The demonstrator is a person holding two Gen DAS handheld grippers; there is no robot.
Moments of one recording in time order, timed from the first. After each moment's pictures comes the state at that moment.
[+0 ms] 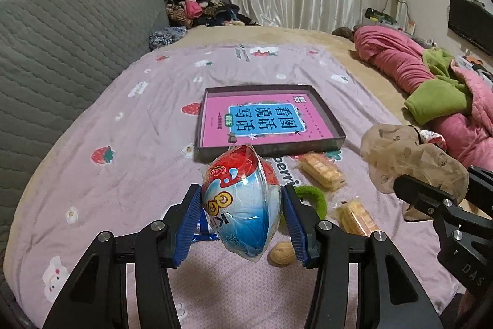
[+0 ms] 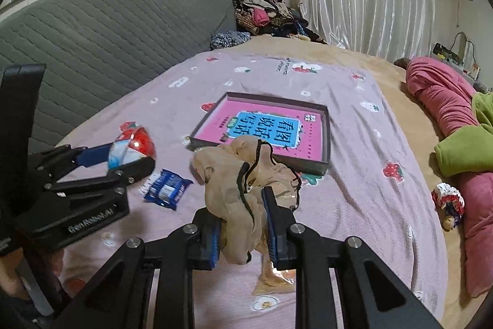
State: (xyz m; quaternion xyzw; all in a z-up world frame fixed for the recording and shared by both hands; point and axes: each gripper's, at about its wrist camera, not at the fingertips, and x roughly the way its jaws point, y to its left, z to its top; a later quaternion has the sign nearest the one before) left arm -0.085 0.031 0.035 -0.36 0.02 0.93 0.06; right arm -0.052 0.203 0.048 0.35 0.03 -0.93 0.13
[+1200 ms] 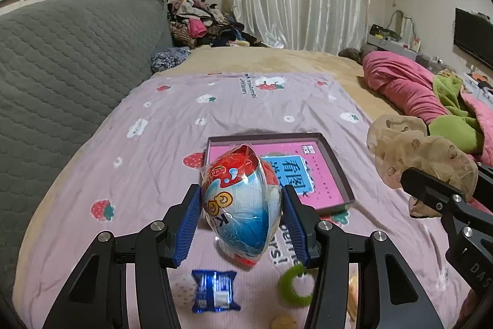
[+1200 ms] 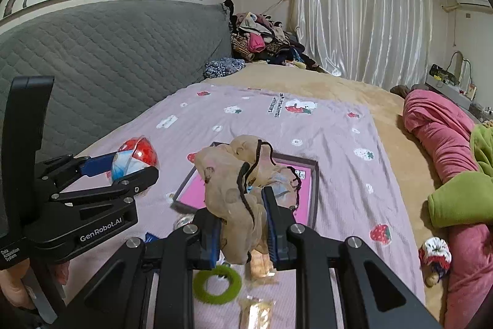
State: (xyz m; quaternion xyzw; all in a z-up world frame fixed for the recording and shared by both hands) left arm -0.181 0.037 0.090 -0.33 0.02 0.94 0.05; right arm -0.139 0.208 0.110 0.30 0.05 -0.95 0.12
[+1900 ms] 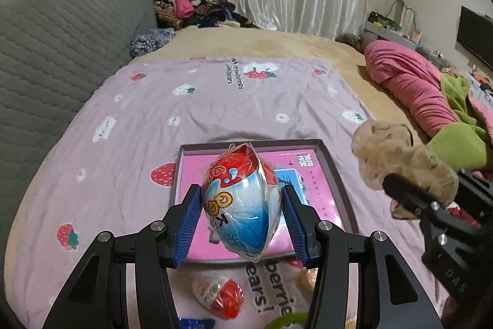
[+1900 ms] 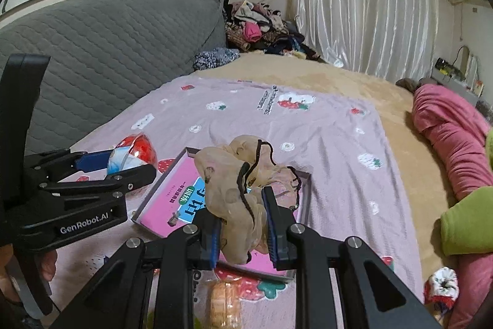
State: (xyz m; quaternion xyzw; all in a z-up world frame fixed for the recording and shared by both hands) left arm -0.305 0.073 0.070 -0.38 0.00 0.92 0.07; right arm -0.256 0.242 0.074 0.33 0.04 -0.94 0.13
